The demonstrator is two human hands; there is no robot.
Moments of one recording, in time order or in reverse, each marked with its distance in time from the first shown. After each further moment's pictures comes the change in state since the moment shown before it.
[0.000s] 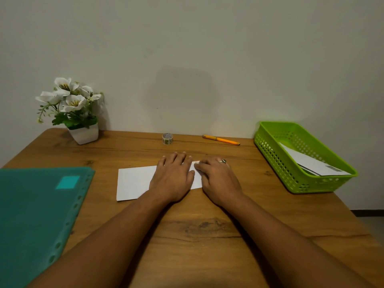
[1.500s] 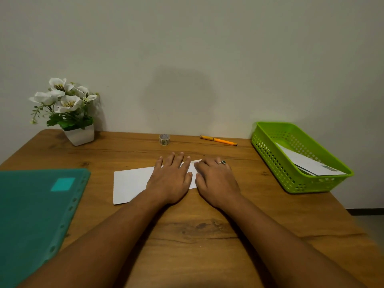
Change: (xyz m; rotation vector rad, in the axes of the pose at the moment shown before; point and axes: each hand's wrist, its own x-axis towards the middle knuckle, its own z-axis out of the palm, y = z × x) left_hand 0.002 0.001 -0.001 0.048 -0.110 0.013; right_hand -0.002 -0.004 -0.009 -0.148 -0.092 0.034
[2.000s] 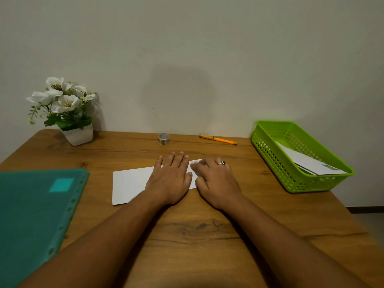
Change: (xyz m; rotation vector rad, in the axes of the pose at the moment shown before) left_hand -0.001 0.001 0.000 0.006 -0.008 0.001; right_hand -0.003 0.004 0.001 0.072 -0.022 -0.013
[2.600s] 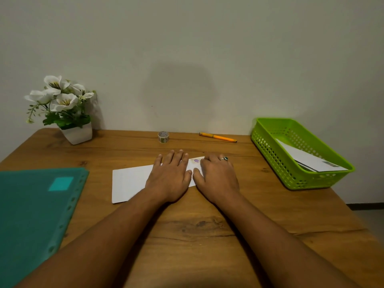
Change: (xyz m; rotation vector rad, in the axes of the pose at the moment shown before) left_hand 0.001 0.000 -0.001 0.028 -0.005 -0.004; right_hand 0.007 -0.009 0.003 -0.137 0.042 0.157
